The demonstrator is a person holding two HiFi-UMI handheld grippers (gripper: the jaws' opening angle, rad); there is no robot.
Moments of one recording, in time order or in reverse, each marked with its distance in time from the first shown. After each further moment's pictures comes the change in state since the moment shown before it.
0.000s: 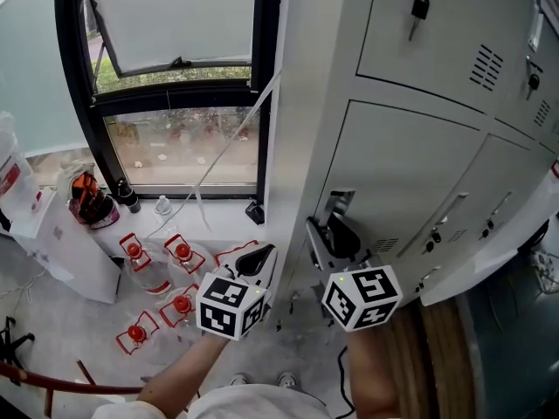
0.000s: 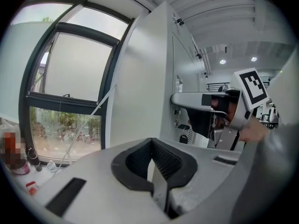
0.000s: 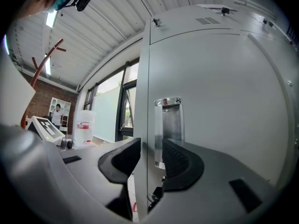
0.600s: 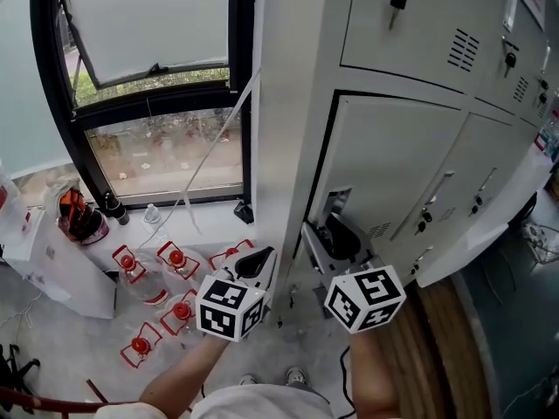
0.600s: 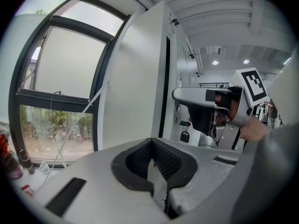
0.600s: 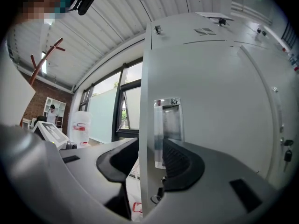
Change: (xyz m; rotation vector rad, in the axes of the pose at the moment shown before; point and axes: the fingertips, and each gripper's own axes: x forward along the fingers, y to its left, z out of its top) left arm -0.006 -0.011 -0.010 0.020 0.026 -0.104; right arm -0.023 0.010 0.001 0.009 -0.021 -0.064
